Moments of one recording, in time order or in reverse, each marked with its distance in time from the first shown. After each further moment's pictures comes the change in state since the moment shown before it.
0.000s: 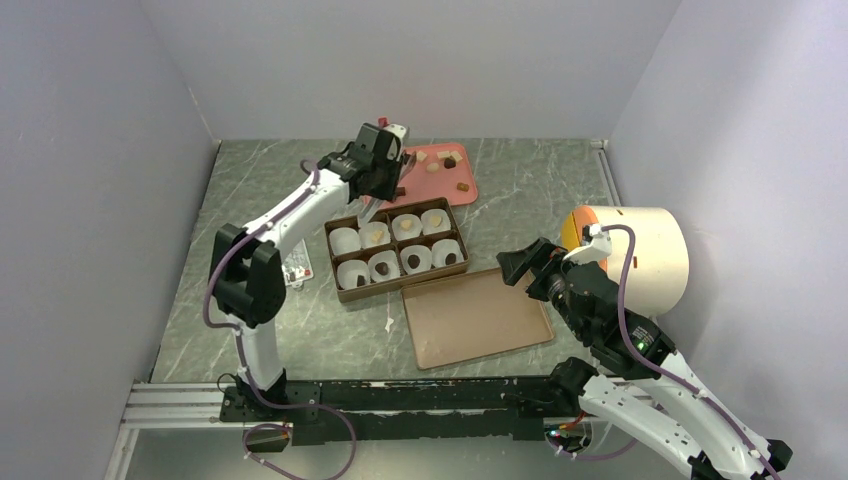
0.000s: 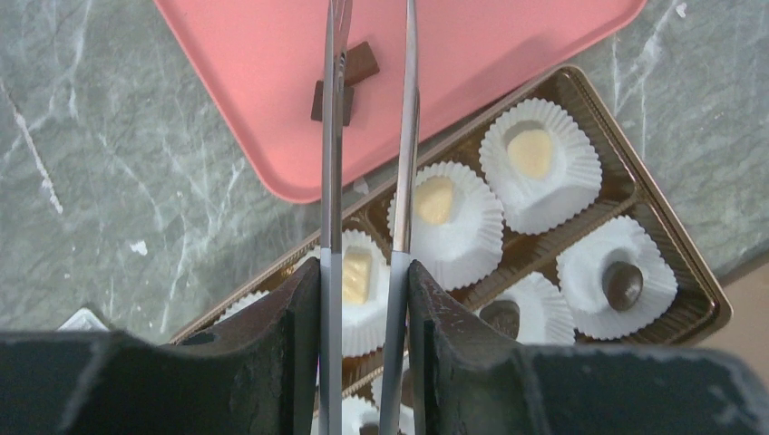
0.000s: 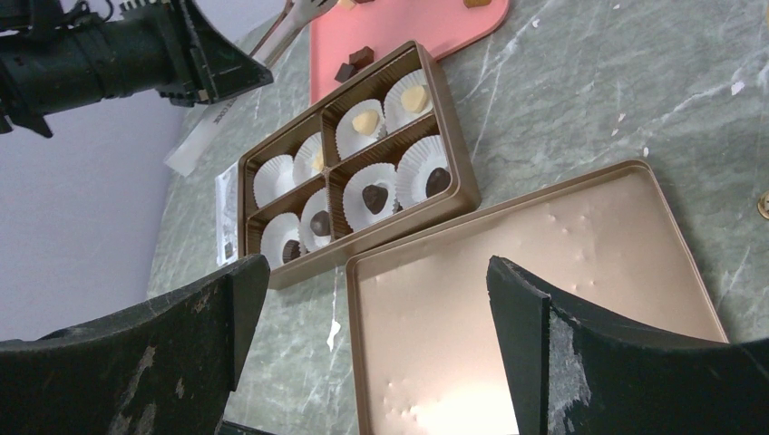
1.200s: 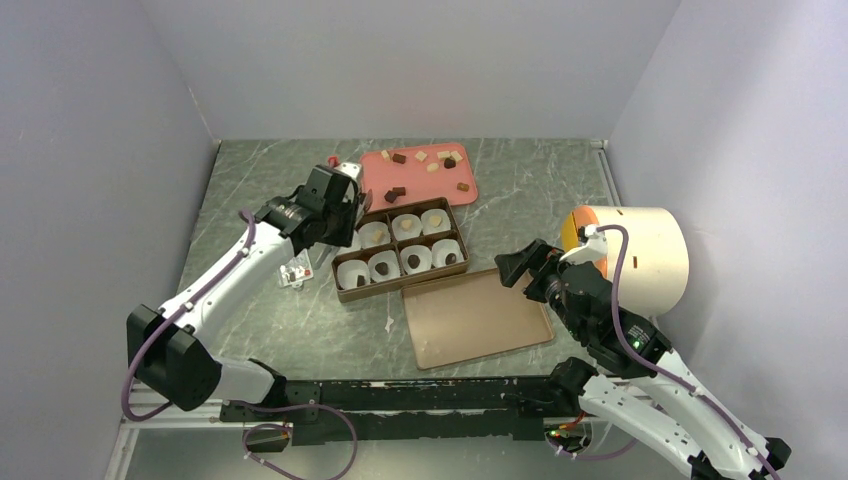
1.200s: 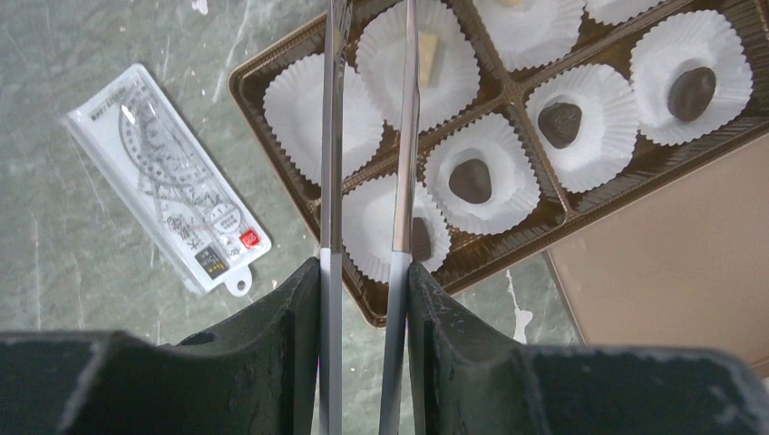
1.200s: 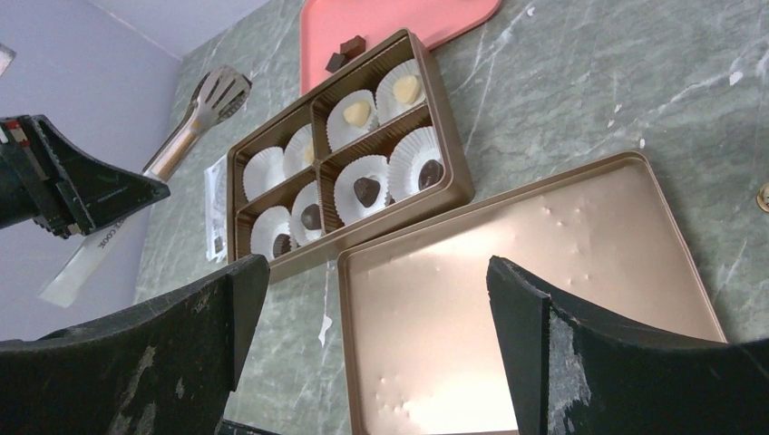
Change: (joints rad) left arm 0.000 -0.531 -0.436 -0.185 -0.074 -0.089; right arm 0.000 0.007 -0.019 0.002 -0.005 0.000
